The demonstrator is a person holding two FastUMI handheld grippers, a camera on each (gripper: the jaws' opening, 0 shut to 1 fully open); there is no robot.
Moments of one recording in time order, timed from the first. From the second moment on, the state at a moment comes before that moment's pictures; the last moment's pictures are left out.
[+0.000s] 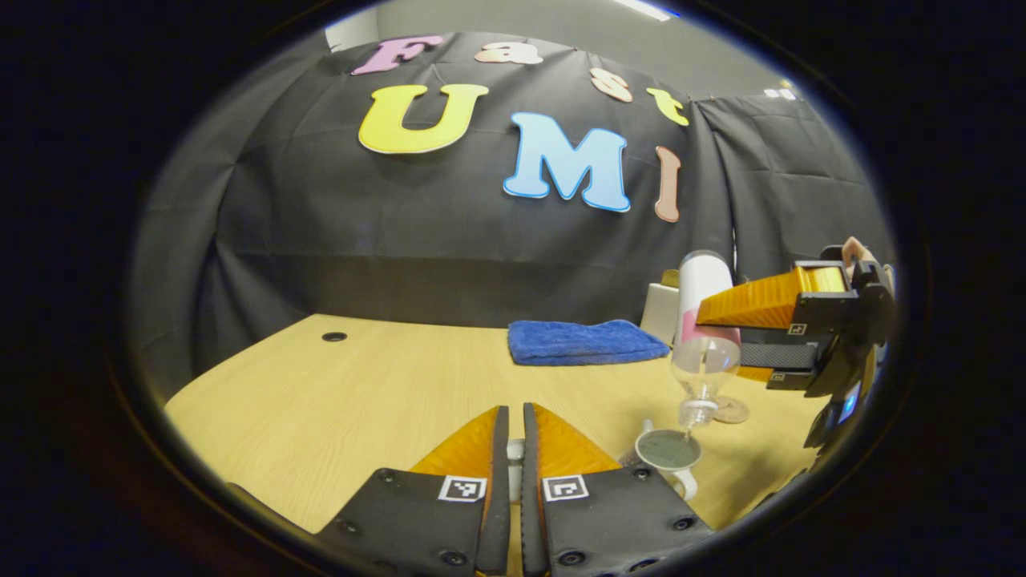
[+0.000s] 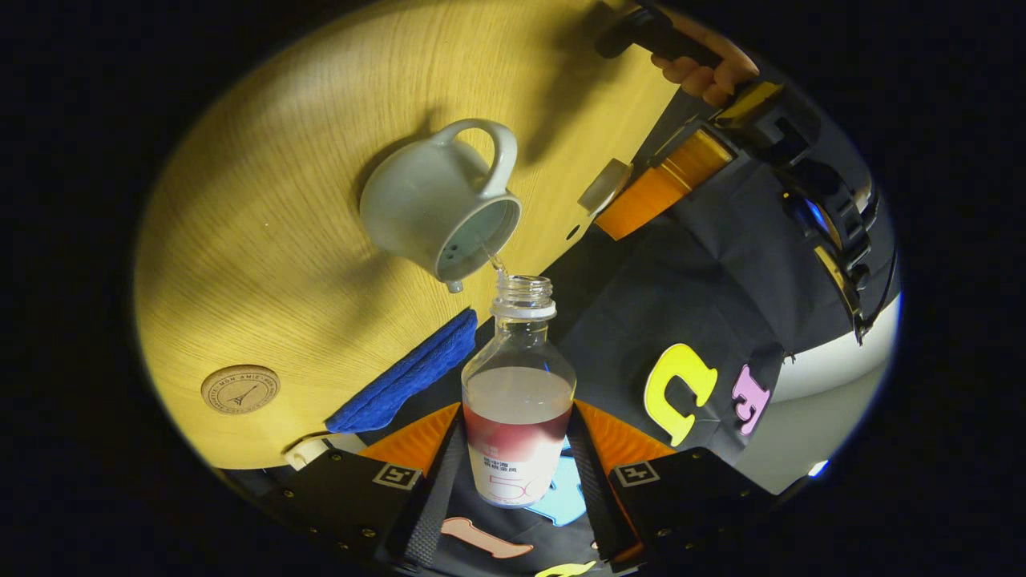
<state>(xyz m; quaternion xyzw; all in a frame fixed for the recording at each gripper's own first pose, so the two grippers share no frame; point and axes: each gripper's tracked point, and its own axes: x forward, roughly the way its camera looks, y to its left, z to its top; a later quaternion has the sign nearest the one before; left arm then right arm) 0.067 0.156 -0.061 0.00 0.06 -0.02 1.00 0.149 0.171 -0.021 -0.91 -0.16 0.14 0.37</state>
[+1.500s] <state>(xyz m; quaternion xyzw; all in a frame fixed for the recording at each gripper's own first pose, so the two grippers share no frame) 0.060 0.166 -0.062 -0.01 0.06 0.00 1.00 0.154 0.159 -0.039 -0.88 -0.12 0.17 0.43</state>
